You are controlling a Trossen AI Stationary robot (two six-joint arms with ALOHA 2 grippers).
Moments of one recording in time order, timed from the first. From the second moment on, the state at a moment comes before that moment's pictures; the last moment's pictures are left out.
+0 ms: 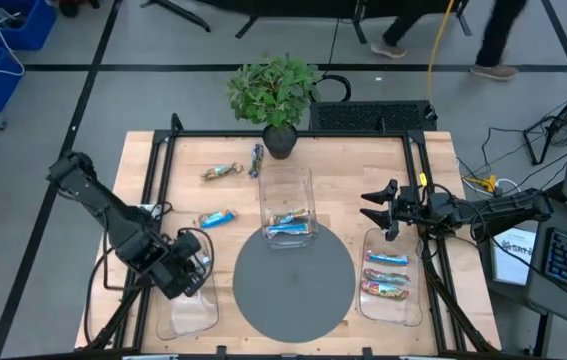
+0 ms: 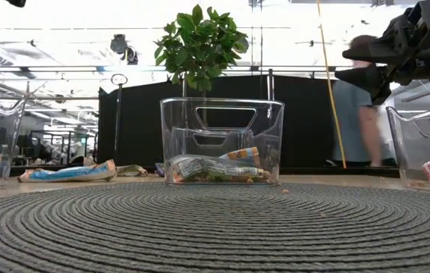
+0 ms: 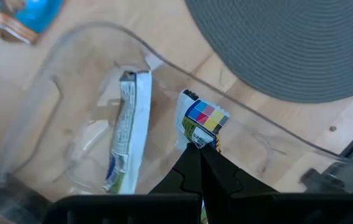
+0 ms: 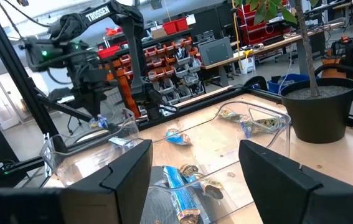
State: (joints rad) left arm -0.75 1.27 1.04 -1.13 -0.16 -1.52; right arm 0.12 0.22 0.01 0.26 0.31 0.29
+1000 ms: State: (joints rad) left arm -0.74 1.37 0.83 -0.96 -0.08 -1.24; right arm 0.12 0.22 0.01 0.26 0.31 0.29
